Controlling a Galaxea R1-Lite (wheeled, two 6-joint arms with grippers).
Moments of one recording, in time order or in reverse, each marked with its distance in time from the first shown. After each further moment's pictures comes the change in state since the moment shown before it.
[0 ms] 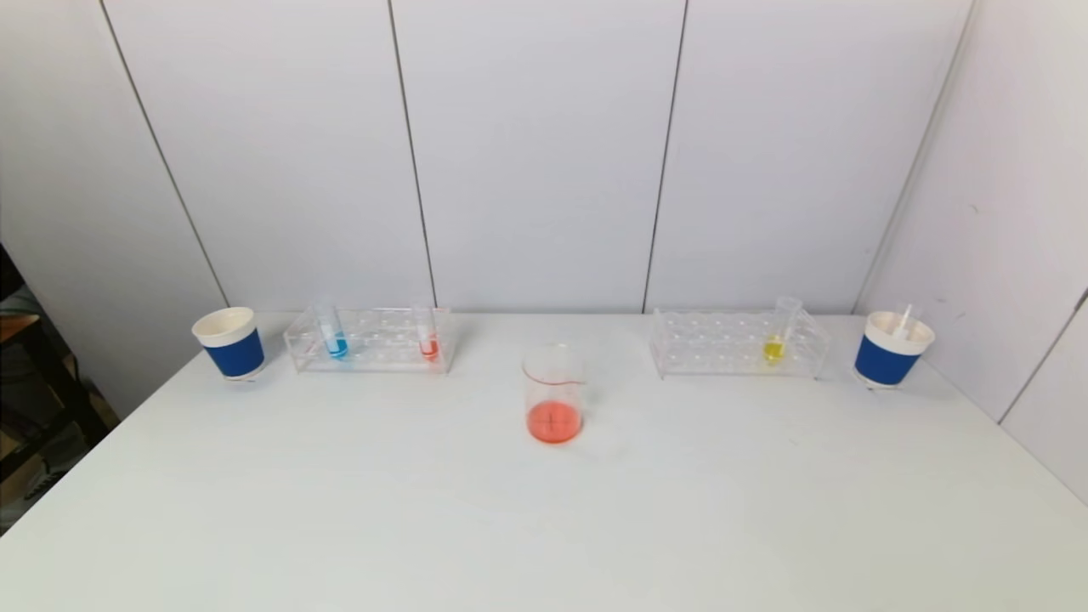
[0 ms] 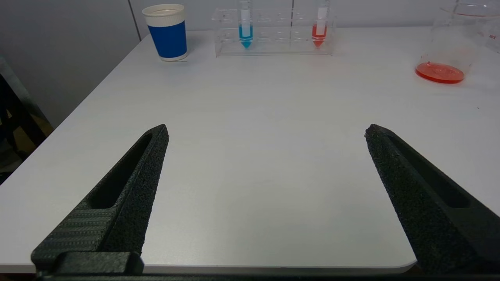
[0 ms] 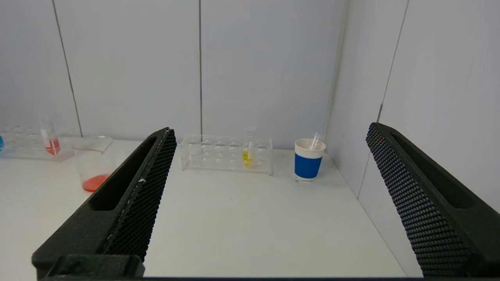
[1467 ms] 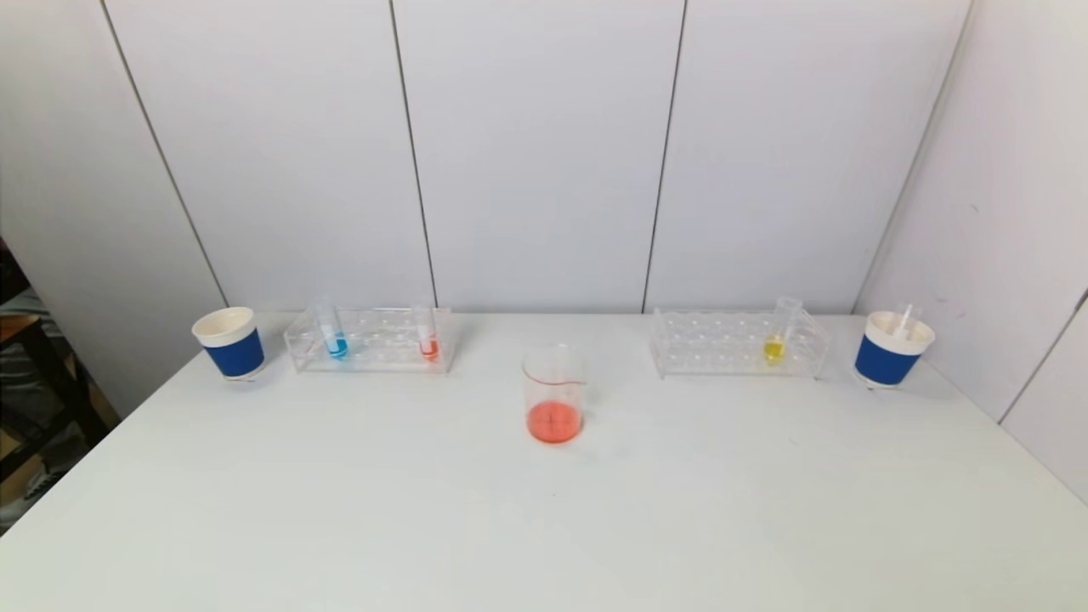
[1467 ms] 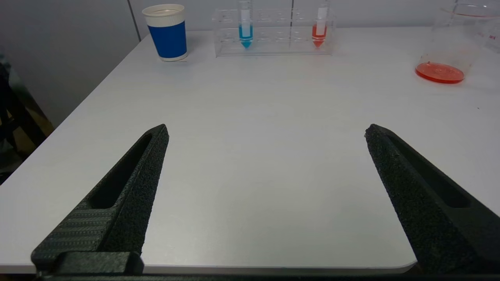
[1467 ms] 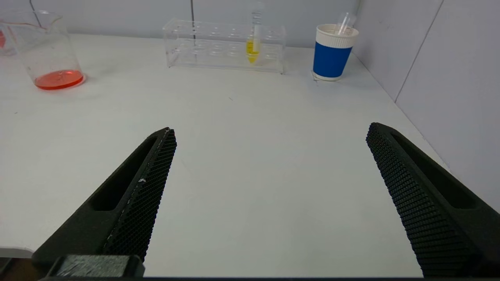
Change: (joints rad) left arm 0.000 0.000 0.000 0.000 0.000 0.000; right arm 0.000 -0.001 0.509 -0.223 -0.002 0.005
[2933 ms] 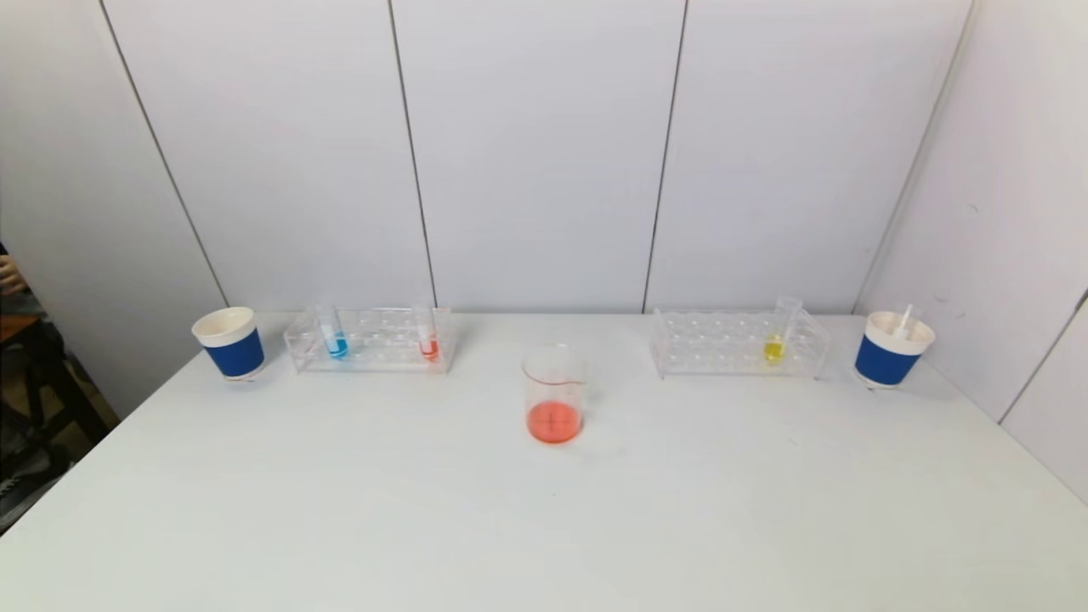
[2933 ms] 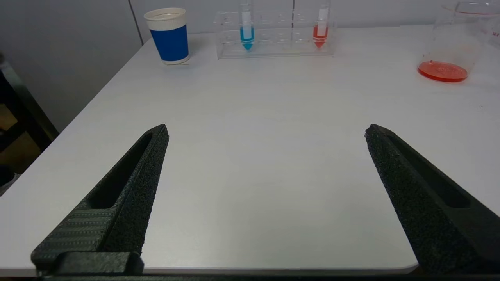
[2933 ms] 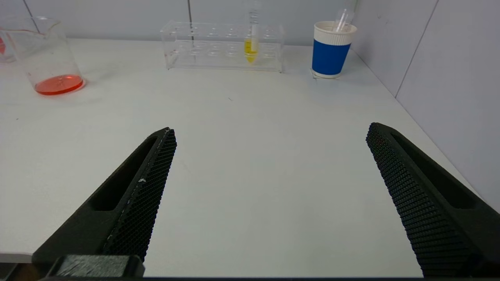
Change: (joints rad) left arm 0.000 0.000 -0.002 -0.005 0.000 0.023; right arm 0.000 0.000 0.000 0.001 -0.011 0.023
